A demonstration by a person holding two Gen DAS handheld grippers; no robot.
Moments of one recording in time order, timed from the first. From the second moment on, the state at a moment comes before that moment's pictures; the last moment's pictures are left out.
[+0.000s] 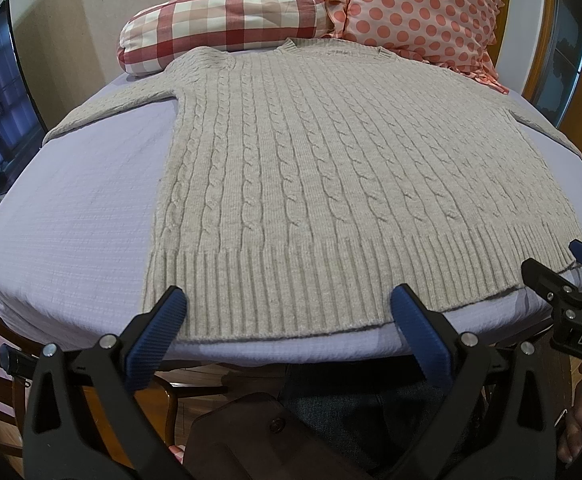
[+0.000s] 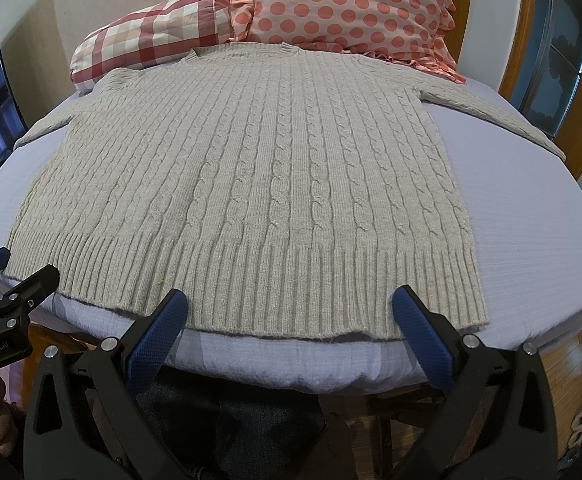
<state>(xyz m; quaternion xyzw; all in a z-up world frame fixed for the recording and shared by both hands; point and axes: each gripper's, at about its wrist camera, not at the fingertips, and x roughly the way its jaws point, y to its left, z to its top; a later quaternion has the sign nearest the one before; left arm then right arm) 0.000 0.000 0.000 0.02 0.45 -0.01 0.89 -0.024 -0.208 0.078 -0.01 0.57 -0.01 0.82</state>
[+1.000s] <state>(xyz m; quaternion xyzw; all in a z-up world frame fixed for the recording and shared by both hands) 0.003 -0.001 0.004 0.03 0.46 -0.01 0.89 -0.022 -0.216 0.073 -0.01 0.56 0.03 0.83</state>
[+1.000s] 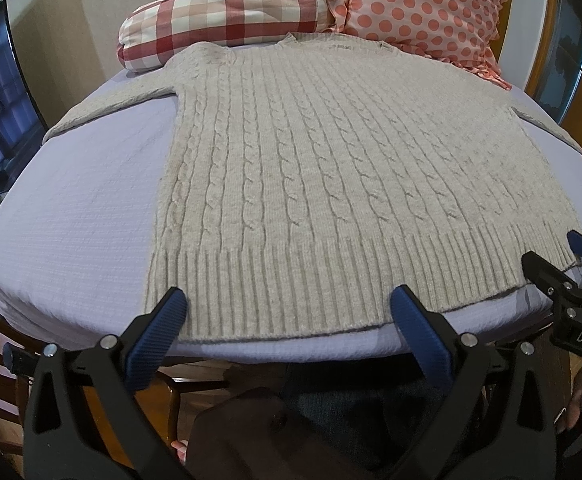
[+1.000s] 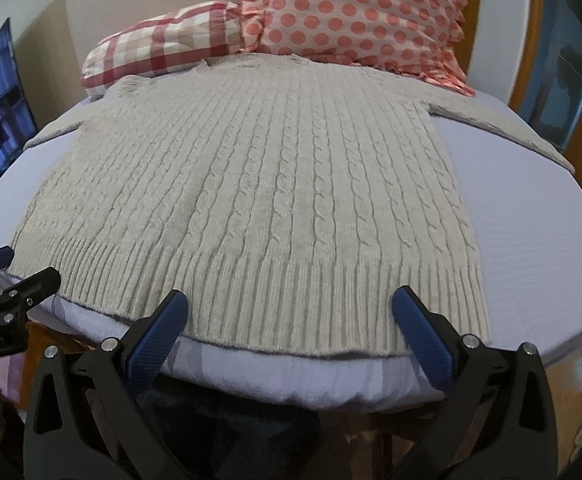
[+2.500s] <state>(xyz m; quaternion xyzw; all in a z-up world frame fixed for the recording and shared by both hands) 0.130 0.171 0.066 -0.19 0.37 0.06 0.91 0.296 -0.336 0.113 0.14 0.41 0.04 0.90</state>
